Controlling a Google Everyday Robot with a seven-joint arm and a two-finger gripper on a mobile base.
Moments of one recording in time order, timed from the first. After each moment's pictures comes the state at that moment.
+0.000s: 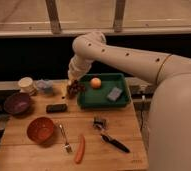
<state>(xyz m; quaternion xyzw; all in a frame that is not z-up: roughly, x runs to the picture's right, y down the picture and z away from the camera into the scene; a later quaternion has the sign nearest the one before) -0.111 -0.051 0.736 -0.29 -0.05 0.50 0.82</state>
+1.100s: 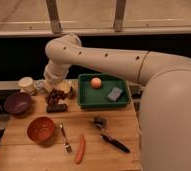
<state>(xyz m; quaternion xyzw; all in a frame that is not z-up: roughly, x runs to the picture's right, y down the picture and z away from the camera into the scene) -0.227 0.006 0.671 -0.35 -0.11 0.35 0.86</state>
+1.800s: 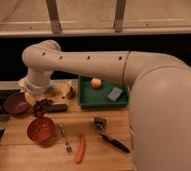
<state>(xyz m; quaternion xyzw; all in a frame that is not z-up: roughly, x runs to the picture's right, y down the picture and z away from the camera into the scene) -0.272 0.056 0.640 -0.40 -0.13 0.25 0.87</state>
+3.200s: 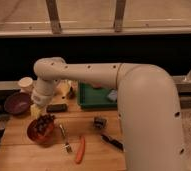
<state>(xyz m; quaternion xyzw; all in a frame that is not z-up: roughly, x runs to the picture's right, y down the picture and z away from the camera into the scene) -0.281 0.124 0.669 -0.50 -0.12 0.20 0.83</state>
